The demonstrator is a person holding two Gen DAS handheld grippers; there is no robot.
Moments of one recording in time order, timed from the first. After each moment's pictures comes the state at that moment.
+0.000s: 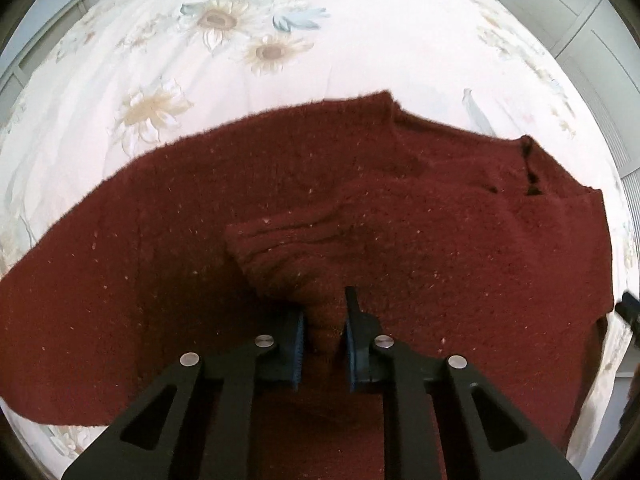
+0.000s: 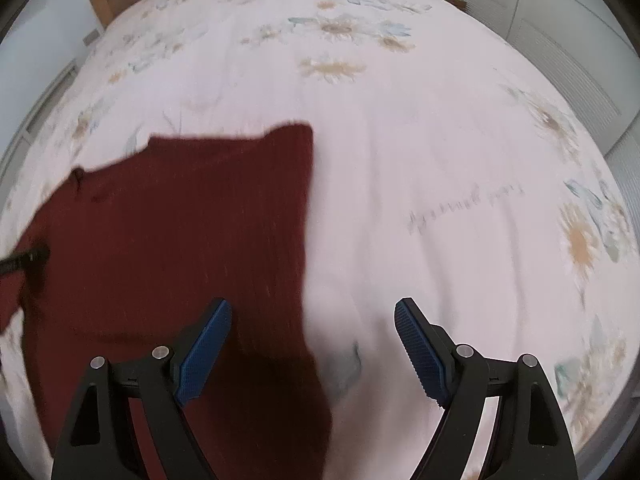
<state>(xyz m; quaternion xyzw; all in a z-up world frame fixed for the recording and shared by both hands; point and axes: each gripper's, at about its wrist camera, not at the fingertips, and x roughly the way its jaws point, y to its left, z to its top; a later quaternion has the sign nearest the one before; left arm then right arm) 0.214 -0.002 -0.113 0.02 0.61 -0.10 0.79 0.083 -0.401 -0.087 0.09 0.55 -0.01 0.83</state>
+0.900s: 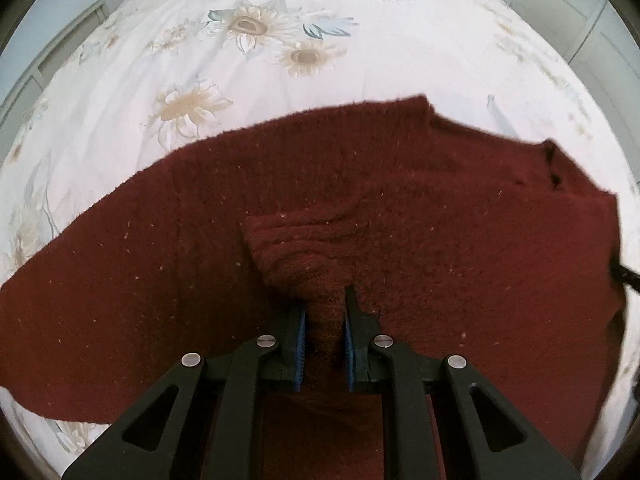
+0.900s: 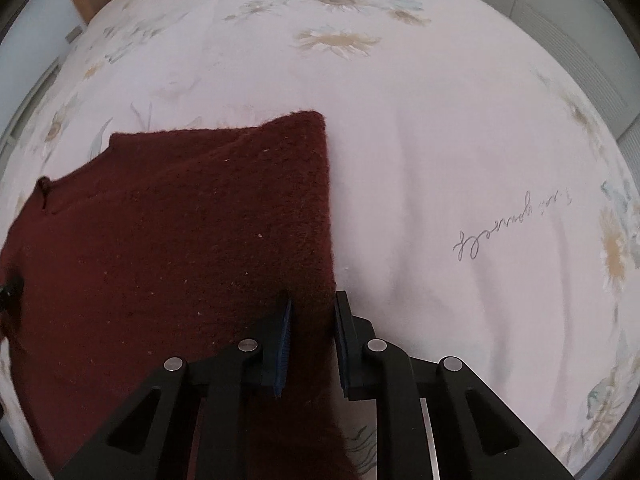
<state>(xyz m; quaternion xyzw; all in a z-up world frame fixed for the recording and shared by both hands) 0.193 0.016 -0.108 0.04 0.59 -0.07 0.80 0.139 -0.380 -0.129 0.09 0.57 -0.03 0.82</state>
